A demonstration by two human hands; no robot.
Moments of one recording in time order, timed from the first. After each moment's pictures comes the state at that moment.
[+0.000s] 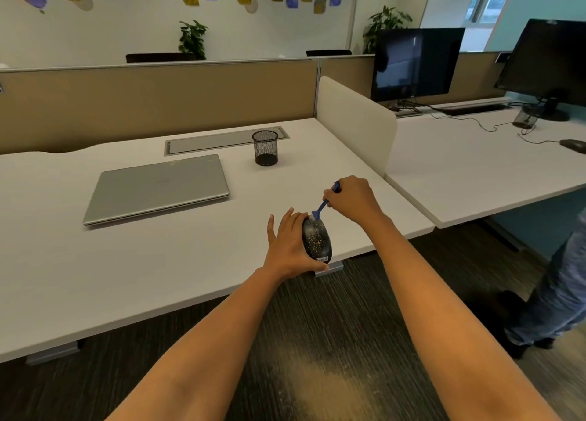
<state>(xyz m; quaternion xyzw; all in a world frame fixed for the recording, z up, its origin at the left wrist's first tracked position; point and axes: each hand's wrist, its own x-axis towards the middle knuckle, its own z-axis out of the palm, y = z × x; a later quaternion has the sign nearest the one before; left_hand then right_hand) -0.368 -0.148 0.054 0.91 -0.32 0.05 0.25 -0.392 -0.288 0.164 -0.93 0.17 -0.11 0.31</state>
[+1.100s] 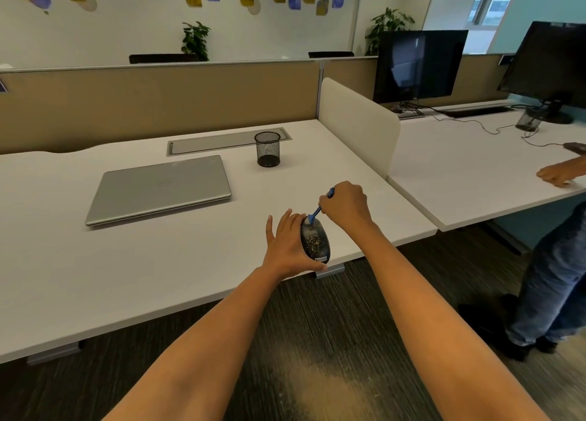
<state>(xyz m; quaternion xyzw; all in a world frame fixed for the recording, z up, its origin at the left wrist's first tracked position) -0.362 -0.144 0.055 0.92 -0.31 0.04 0.25 -0.395 -0.263 0.164 -0.91 0.20 -0.13 0.34</state>
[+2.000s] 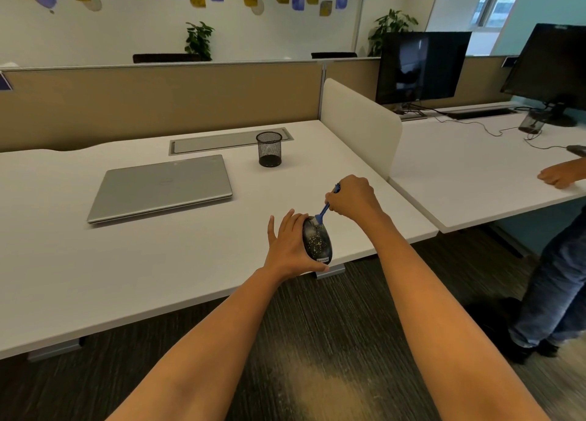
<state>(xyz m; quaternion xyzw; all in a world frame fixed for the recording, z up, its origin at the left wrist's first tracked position) -0.366 -0.145 0.058 0.91 -0.31 0.04 0.26 -0.389 -0.279 0.175 -0.94 0.19 -0.08 0.28</state>
